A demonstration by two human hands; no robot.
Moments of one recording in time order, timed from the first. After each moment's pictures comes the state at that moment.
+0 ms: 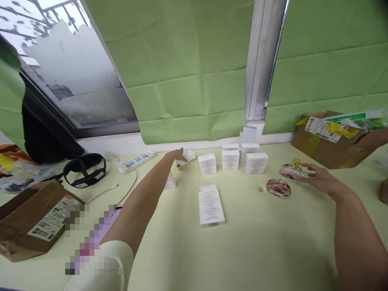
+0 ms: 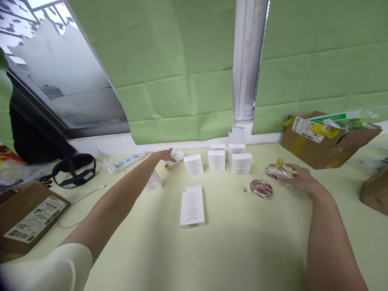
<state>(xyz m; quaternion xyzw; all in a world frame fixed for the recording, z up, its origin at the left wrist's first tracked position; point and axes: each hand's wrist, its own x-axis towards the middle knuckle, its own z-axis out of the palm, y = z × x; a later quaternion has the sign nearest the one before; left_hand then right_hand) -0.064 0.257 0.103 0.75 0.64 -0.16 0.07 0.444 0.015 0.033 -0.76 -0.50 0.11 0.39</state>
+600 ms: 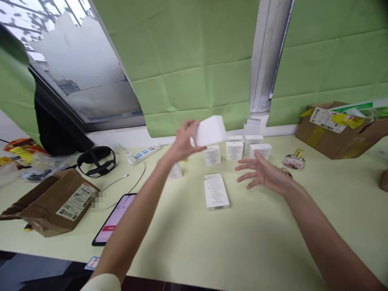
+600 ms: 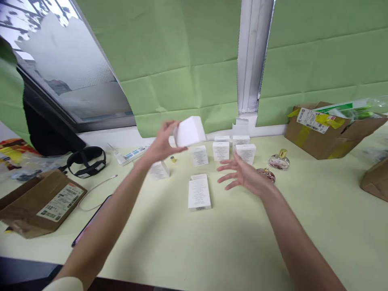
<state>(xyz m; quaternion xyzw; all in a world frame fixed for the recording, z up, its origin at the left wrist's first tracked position) -0.035 0.104 0.177 0.88 0.39 0.28 -0.02 0.248 -0.010 0.100 -0.41 -0.45 0.67 0.42</state>
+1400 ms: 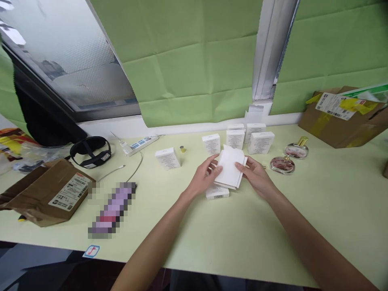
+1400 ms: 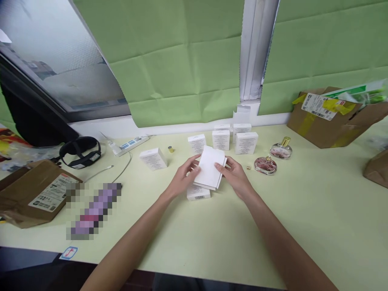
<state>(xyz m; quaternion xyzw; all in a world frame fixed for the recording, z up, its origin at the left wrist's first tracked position) -0.002 0.021 0.043 0.76 0.37 0.37 0.39 0.202 -0.009 0.023 -0.43 -0.41 0.55 0.59</state>
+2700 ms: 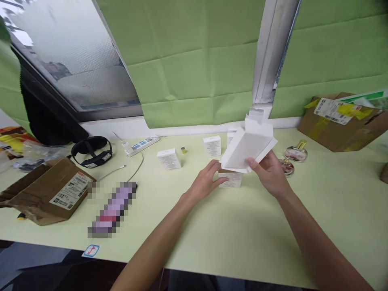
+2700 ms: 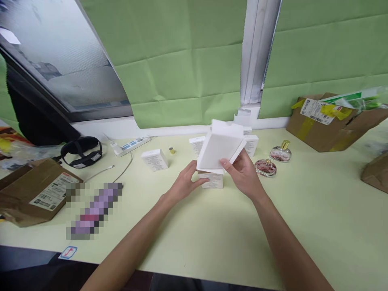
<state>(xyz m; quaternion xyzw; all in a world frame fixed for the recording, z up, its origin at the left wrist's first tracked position) -0.003 0.013 0.045 0.85 0.33 0.33 0.23 0.209 -0.028 0.070 -0.39 -0.53 0.39 0.64</state>
